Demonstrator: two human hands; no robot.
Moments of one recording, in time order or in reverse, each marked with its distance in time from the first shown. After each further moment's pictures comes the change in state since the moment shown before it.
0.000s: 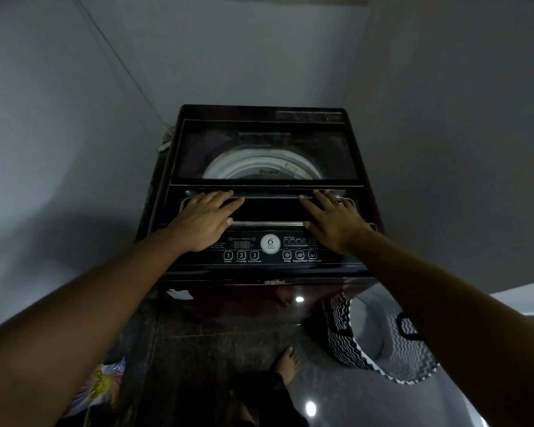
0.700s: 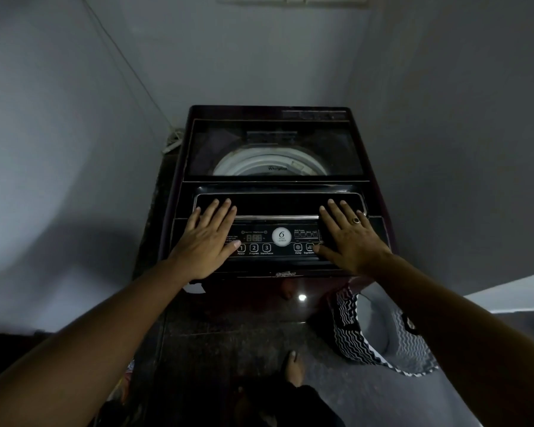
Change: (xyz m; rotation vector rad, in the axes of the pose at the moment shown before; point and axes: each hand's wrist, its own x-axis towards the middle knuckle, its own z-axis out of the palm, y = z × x) left_hand -0.060 0.017 0.030 0.031 0.063 -0.122; right_hand -0.051 -0.012 0.029 0.049 0.039 0.036
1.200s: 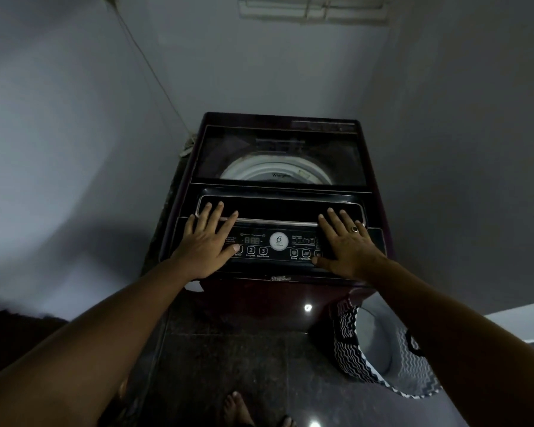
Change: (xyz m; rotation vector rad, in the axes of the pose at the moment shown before) left_hand -0.005 0.012 0.001 -0.057 -0.066 -0.151; right_hand 0.006 0.008 -0.003 0.070 -0.070 -0.035
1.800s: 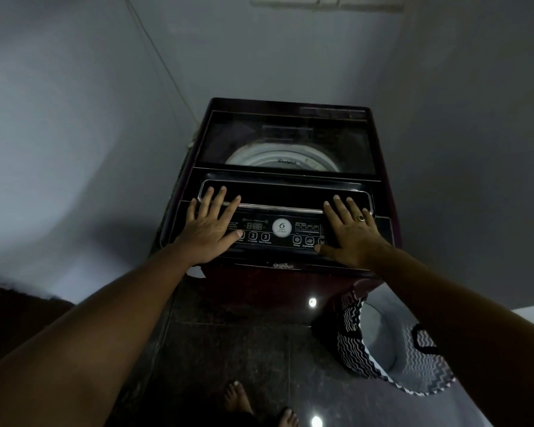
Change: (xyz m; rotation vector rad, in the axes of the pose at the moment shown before) left_hand 0.001 0.004 0.009 -0.061 -0.013 -0.044; right_hand 0.001 0.001 0.006 0.011 0.011 -0.009
